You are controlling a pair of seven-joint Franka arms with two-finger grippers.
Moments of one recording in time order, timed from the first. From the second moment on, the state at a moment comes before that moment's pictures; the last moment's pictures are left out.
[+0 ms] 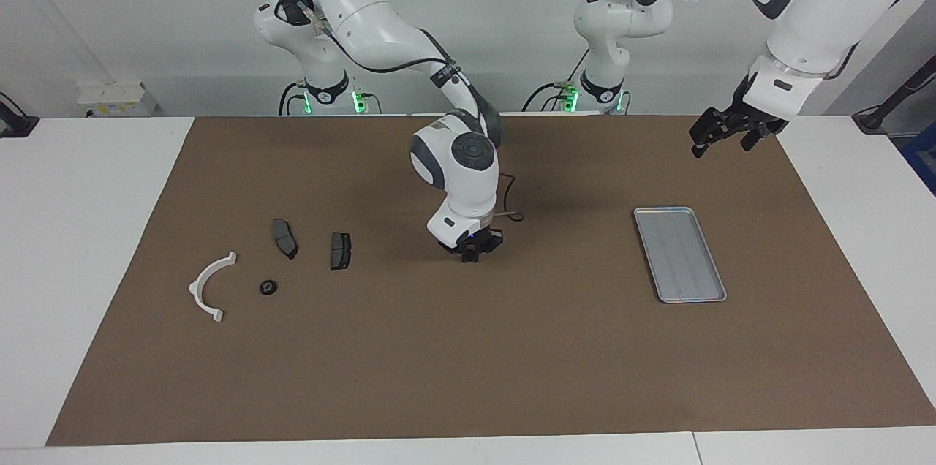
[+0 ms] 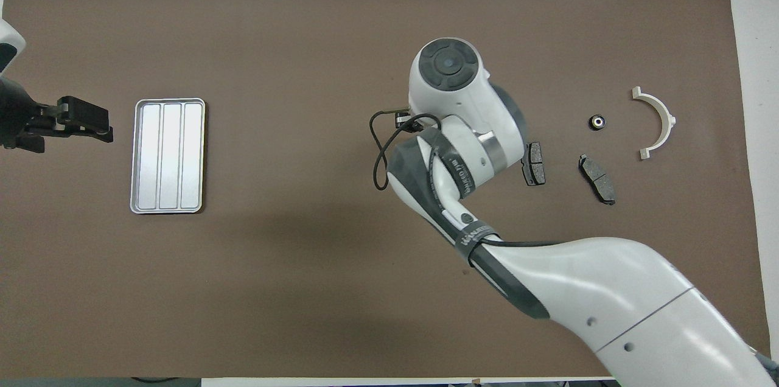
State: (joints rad) left arm -0.02 0.03 -0.04 -1.57 0.00 1.55 -0.14; right arm 0.34 0.55 0.12 -1.46 -0.10 2.00 0.48
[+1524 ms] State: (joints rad) left arm -0.02 0.03 -0.04 -1.57 0.00 1.55 -0.14; right arm -0.05 0.49 0.12 -1.76 -0.08 2.24 -0.08
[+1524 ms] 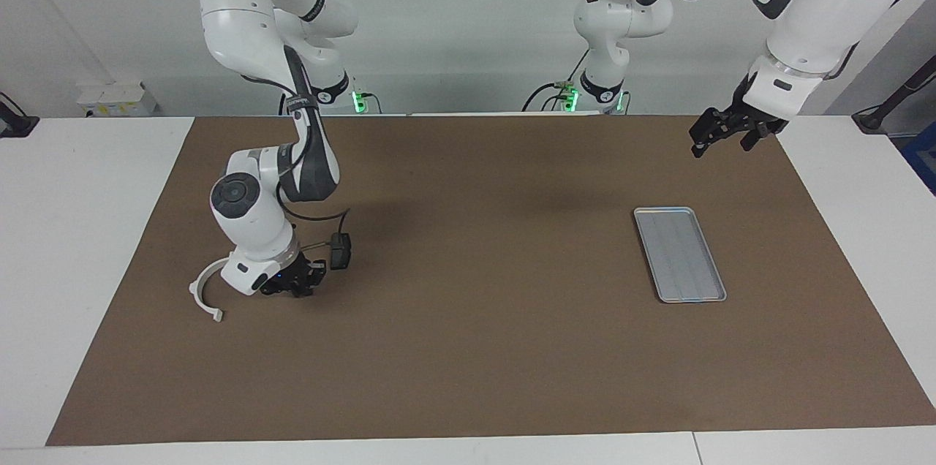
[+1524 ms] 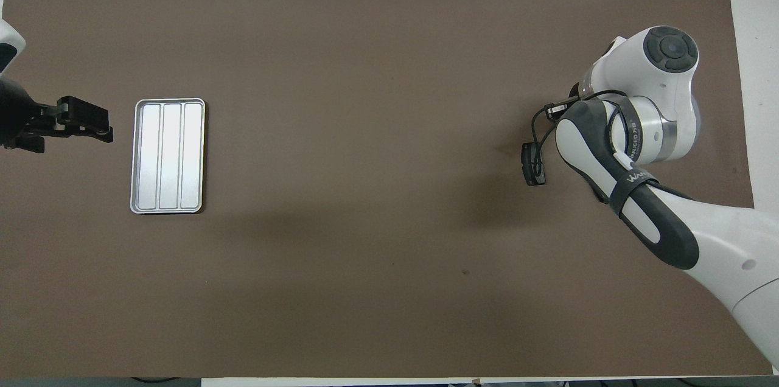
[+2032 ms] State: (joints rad) left arm -0.02 0.03 -0.04 -1.57 0.00 1.55 -0.14; right arm -0.06 0.48 0.12 -1.78 -0.07 2.24 -0.05
